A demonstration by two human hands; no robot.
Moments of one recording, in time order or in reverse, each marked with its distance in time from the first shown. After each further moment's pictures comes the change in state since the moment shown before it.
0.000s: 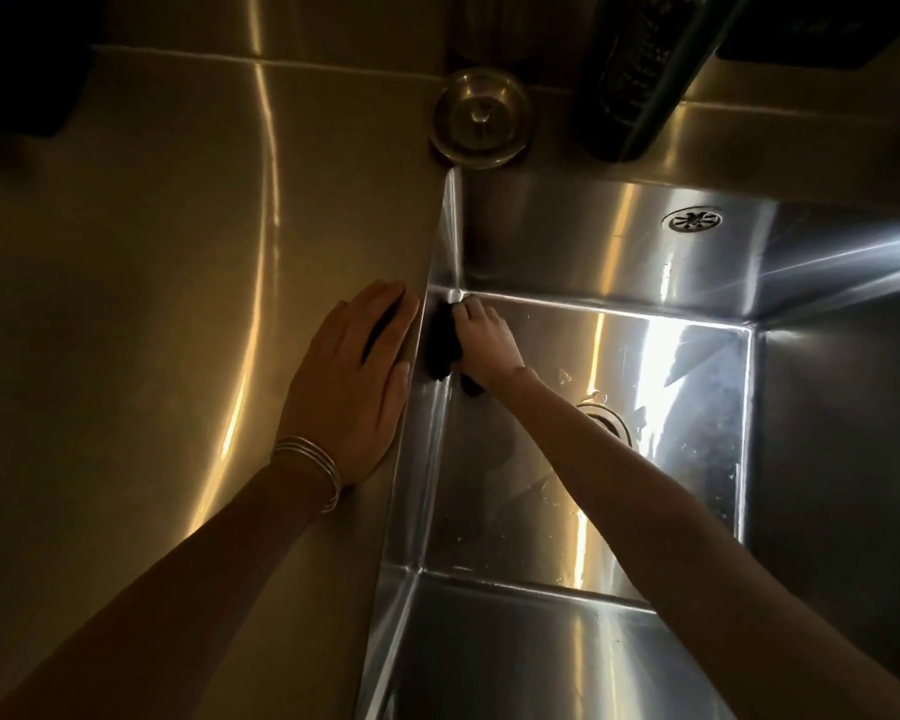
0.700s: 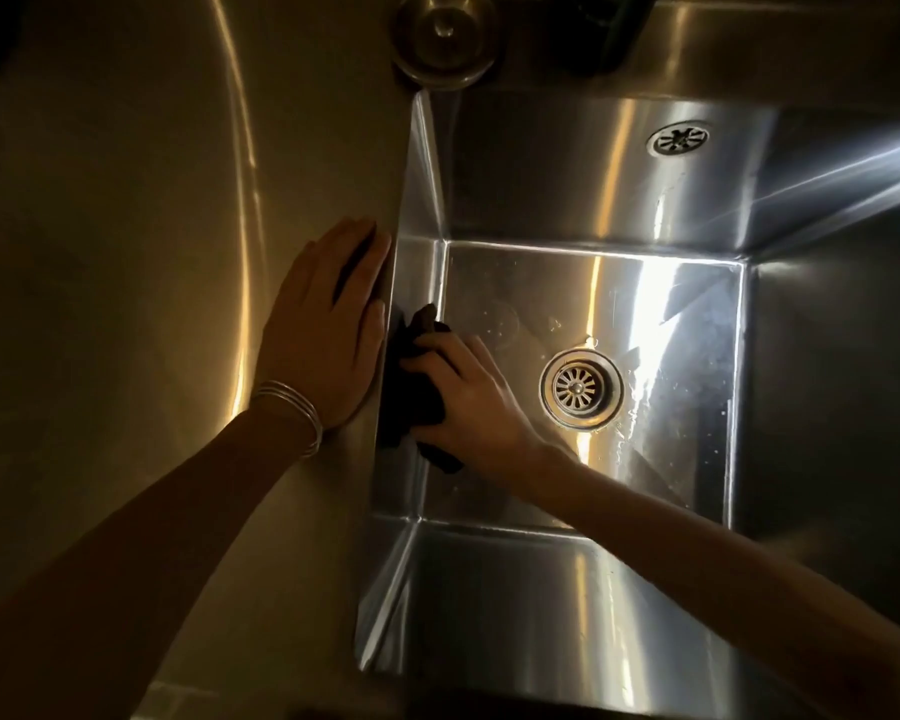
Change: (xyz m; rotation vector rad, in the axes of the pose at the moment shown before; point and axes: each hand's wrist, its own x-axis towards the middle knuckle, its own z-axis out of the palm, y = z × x) left_hand -0.001 -0.005 0.003 0.033 0.011 0.006; right_hand -0.139 -0.049 -0.004 0.388 0.424 -0.300
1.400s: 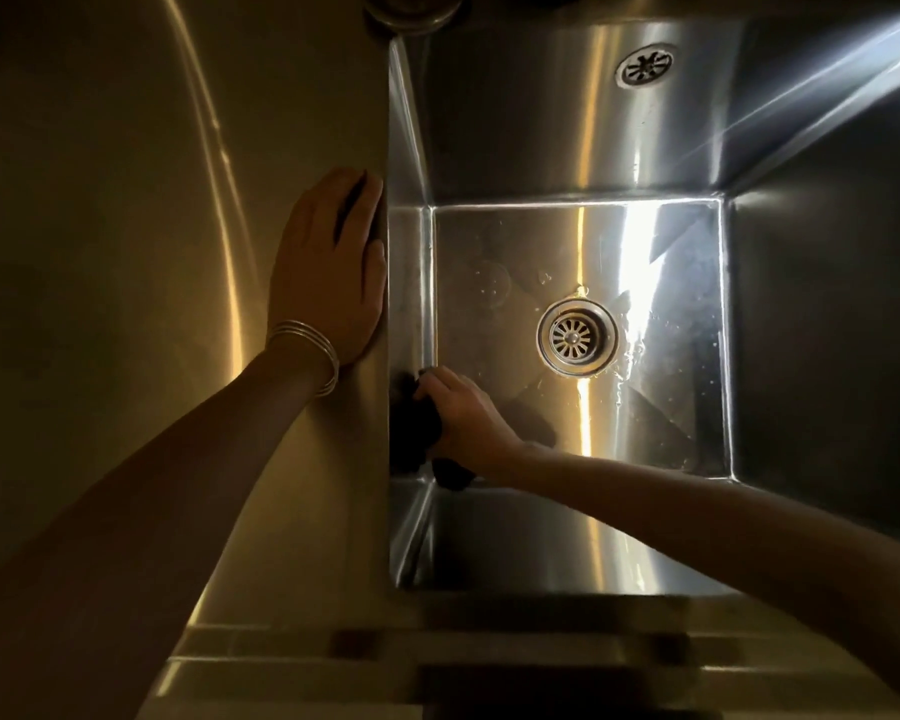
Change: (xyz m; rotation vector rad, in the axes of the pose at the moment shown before) left_hand -0.001 0.000 -0.001 -0.019 -0.004 0.029; right_hand -0.059 -0.013 0.048 0.090 -0.341 0.285
